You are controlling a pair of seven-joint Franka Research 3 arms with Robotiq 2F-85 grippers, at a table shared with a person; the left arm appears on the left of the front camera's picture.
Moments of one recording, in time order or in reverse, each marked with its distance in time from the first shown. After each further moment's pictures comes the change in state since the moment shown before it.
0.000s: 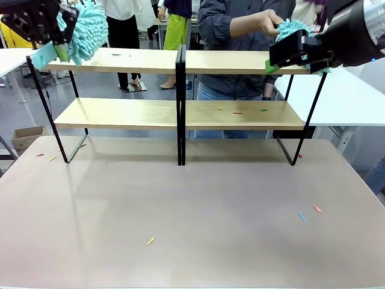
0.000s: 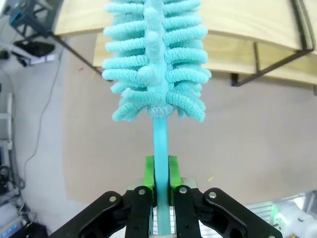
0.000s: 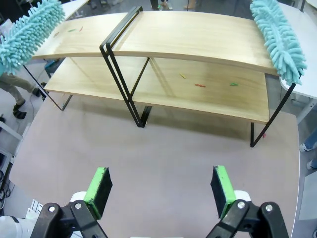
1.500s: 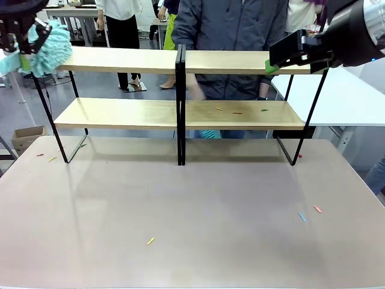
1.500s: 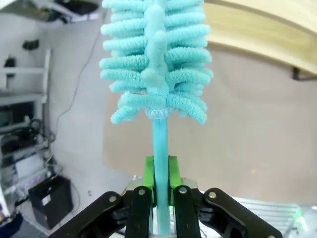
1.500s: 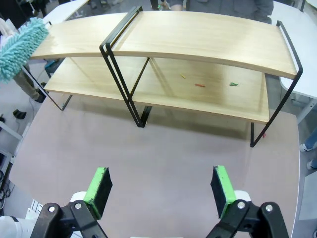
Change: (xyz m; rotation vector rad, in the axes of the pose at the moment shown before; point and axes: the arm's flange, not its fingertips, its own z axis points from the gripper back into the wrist) left arm 0.022 0.045 -0.034 0.280 0.206 0.083; right arm 0.000 0.000 0.000 0.000 0.000 0.000
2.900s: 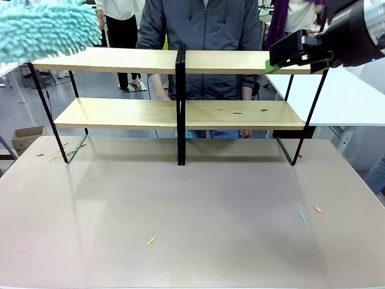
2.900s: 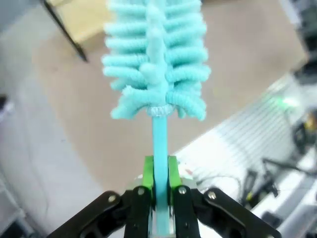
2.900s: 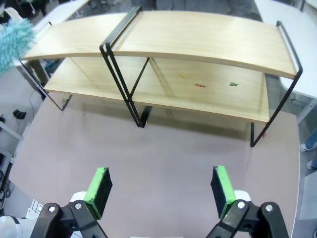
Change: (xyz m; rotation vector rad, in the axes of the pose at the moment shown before) left arm -0.110 0.196 0.023 -0.624 -0.188 -0.628; right arm 0.000 0.000 0.000 0.000 0.000 0.000
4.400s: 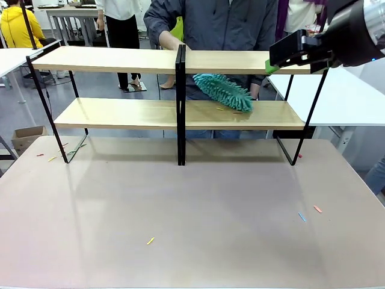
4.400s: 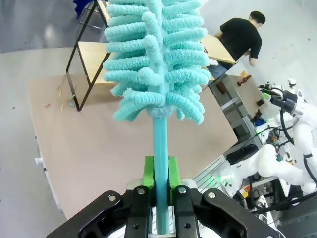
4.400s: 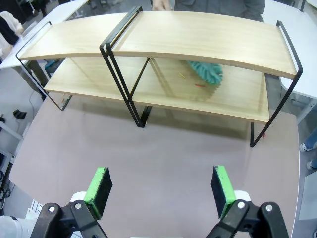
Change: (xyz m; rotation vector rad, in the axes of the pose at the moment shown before) left arm -0.174 0.160 0.041 -0.293 -0.609 0.306; right arm 0.000 0.000 0.000 0.000 0.000 0.000
